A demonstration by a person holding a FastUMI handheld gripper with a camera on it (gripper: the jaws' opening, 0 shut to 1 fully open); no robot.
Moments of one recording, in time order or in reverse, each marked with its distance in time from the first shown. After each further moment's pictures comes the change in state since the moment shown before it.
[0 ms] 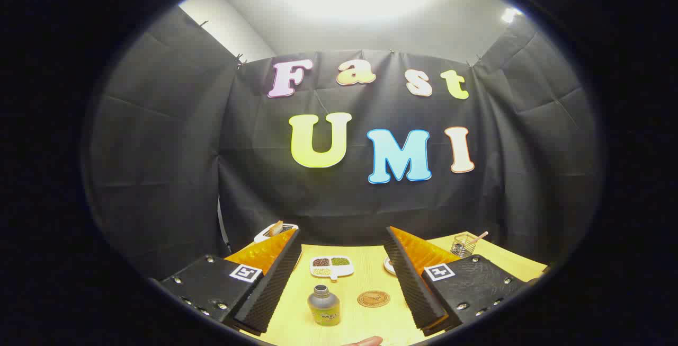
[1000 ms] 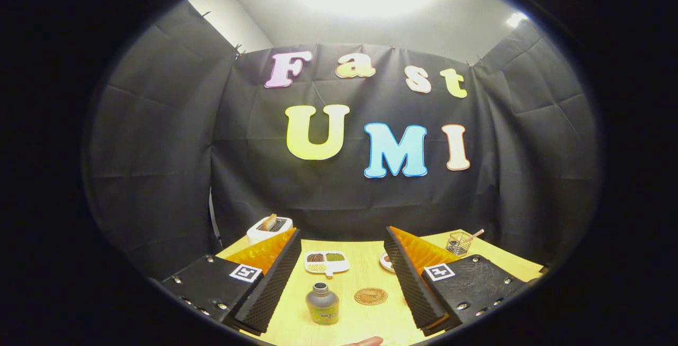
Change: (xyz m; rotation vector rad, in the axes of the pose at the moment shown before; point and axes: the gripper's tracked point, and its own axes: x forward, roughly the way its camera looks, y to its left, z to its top) arm 0.015 0.007 -0.028 -0.028 0.049 -0.058
